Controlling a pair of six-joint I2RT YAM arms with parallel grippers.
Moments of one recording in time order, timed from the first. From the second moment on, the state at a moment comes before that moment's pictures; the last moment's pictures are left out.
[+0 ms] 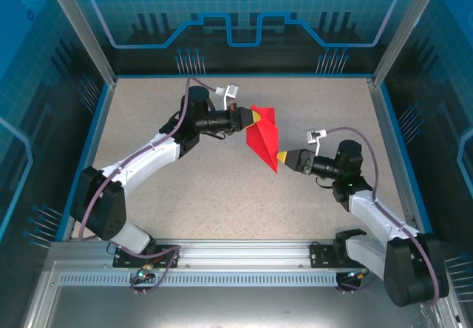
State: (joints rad) left arm -0.49 1.54 1.16 0.16 0.76 -0.99; right arm 0.16 1.04 0.39 0.47 -1.02 0.90
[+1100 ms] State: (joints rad) left arm -0.49 1.58 1.13 0.23 0.83 -1.07; right arm 0.28 0.93 0.56 0.08 -0.87 0.73
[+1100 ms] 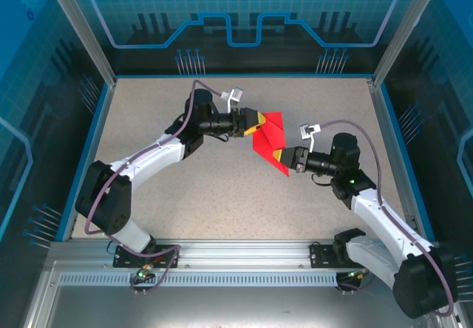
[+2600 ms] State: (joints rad) left arm -0.44 0.86 0.91 -0.48 0.19 -0.67; right arm 1.01 2.22 1.56 -1.24 0.75 0.18
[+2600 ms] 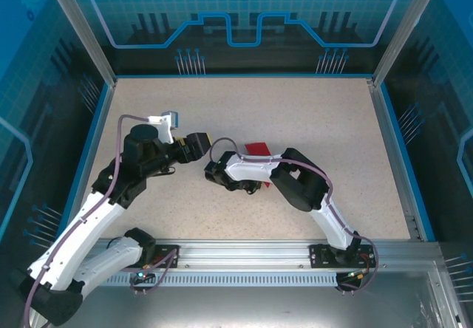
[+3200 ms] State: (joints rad) left arm -0.45 1.24 0.82 -0.21 0.37 -0.82; right arm 0.86 1.39 1.19 -0.95 0.12 0.17
